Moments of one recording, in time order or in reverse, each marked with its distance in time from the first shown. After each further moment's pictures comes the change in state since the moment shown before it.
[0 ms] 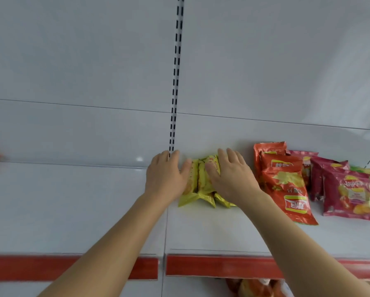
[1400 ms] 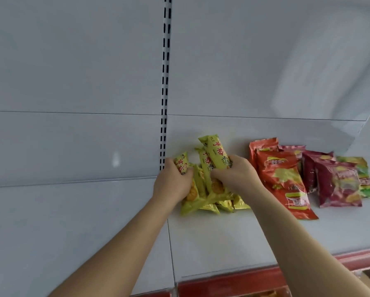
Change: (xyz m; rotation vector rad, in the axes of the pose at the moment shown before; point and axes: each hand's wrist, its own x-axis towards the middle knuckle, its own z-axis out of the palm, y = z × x) left_hand 0.039 0.002 0.026 -0.388 -0.174 -0.167; right_hand 0.023 -0.001 0.002 0.534 0.062 0.409
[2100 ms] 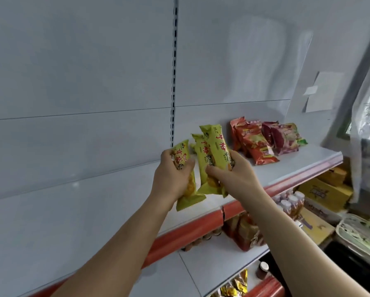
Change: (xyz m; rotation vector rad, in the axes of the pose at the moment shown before) left_hand -0.107 -0.061 -0.130 -0.397 -0.235 0.205; right_hand -0.208 -0.075 0.063 0.279 0.252 -0.002
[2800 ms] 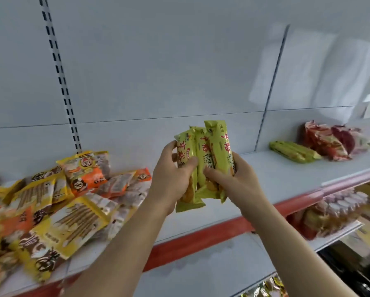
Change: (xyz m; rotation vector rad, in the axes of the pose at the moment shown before) left_hand -0.135 -0.030 -0.365 -0.192 0.115 0.084; right_hand -0.206 -0.185 0.267 0.253 -0.145 -0.073
